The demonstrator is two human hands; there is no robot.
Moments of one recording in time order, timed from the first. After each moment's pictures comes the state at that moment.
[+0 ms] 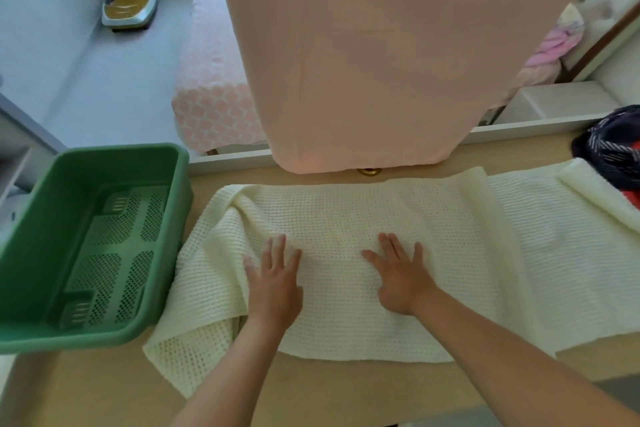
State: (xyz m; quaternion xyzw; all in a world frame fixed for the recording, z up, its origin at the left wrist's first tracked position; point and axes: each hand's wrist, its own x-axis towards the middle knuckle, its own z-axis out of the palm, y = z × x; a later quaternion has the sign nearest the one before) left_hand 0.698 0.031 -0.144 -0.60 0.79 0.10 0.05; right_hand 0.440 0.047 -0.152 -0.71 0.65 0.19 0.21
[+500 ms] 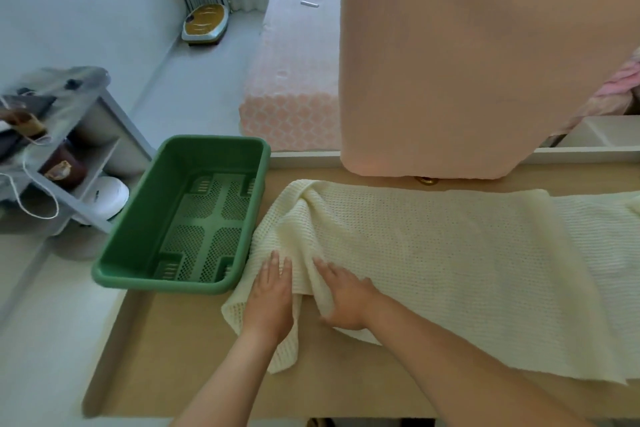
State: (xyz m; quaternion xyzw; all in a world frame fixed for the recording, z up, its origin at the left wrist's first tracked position) left_hand 0.819 0.085 -0.127 -0.67 0.73 0.14 0.05; right_hand 0.633 0.059 -0.127 -0.77 0.53 0.14 0.32
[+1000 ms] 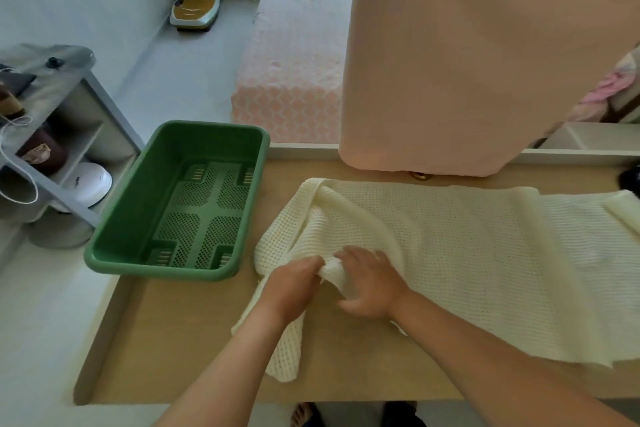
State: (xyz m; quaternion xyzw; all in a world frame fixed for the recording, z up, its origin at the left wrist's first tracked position) left_hand 0.802 0.073 -0.116 -0.54 0.81 0.22 -0.09; right_hand 0.599 0.069 -0.119 -0.81 0.54 0.07 0.21
